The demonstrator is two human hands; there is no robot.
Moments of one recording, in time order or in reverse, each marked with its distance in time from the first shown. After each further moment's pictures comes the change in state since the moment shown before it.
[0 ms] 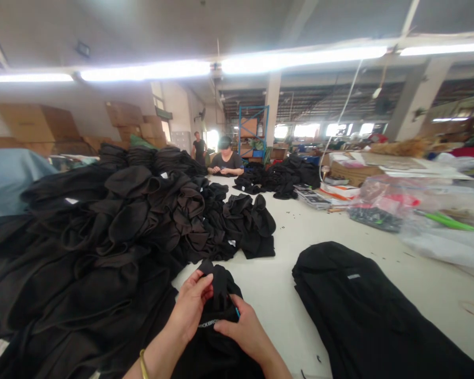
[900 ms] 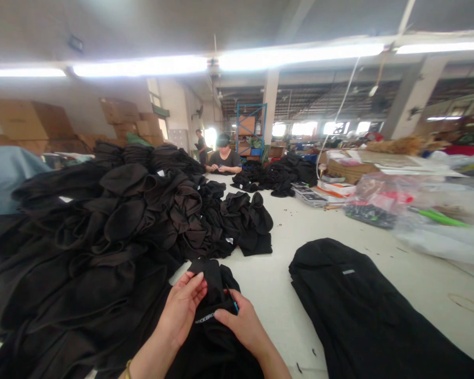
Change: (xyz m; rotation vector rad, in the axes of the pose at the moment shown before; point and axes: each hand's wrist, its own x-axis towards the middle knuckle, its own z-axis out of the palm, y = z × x) left_hand -0.013 0.009 -0.007 -0.145 0.086 -0.027; right_hand -0.001 -0.009 -0.002 -0.010 0.062 0.033
